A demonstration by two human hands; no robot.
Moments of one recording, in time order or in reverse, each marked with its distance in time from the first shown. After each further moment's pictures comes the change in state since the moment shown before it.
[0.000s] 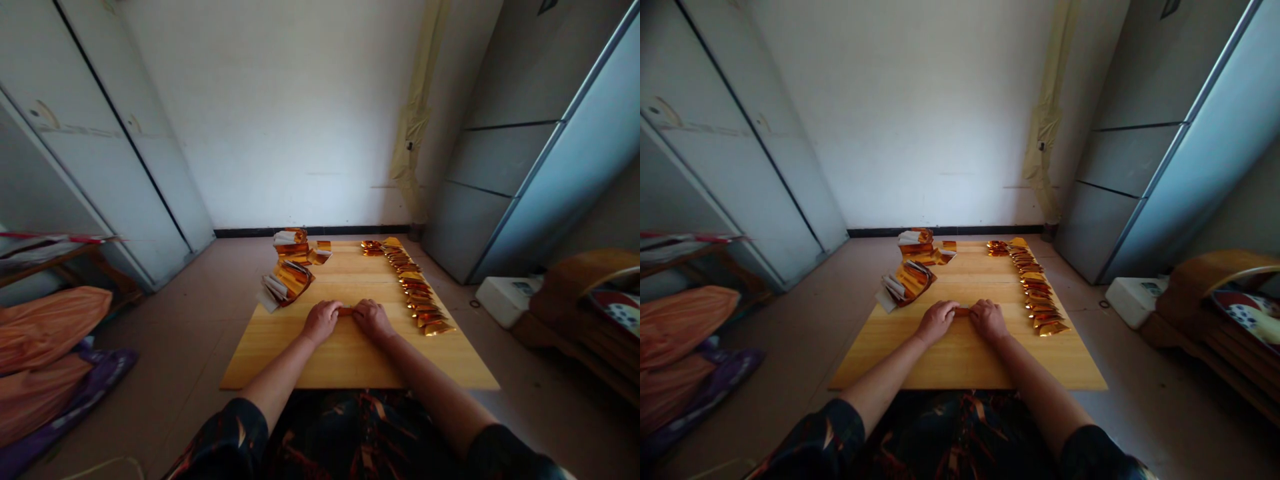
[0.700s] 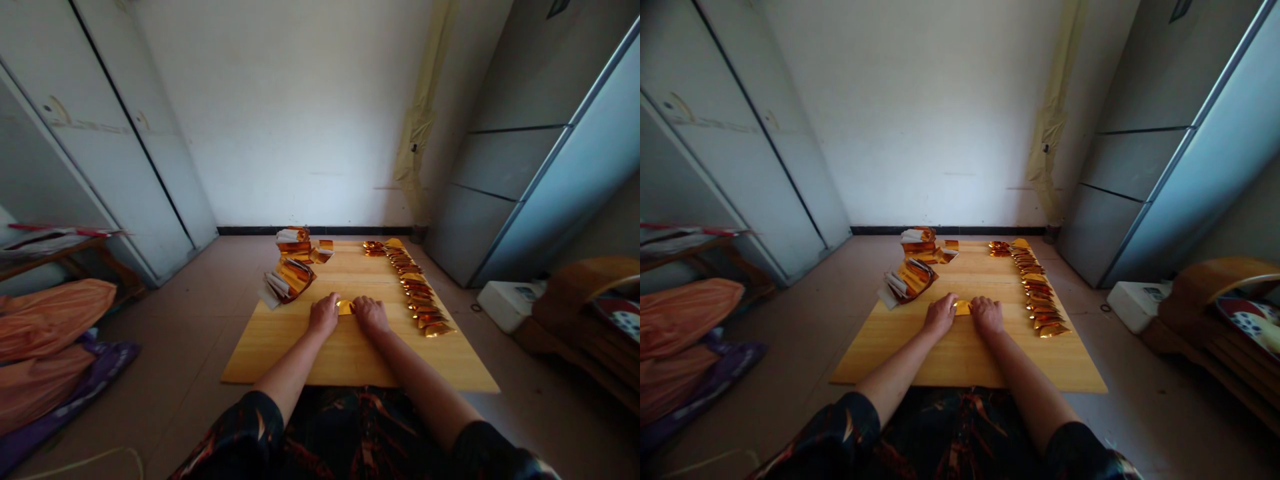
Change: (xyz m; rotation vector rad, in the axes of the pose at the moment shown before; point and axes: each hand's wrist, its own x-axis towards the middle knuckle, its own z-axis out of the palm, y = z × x) left_hand 0.010 0.014 0.003 0.118 -0.032 -0.283; right_hand 0.014 -0.013 0.006 -0.227 -0.090 0.175
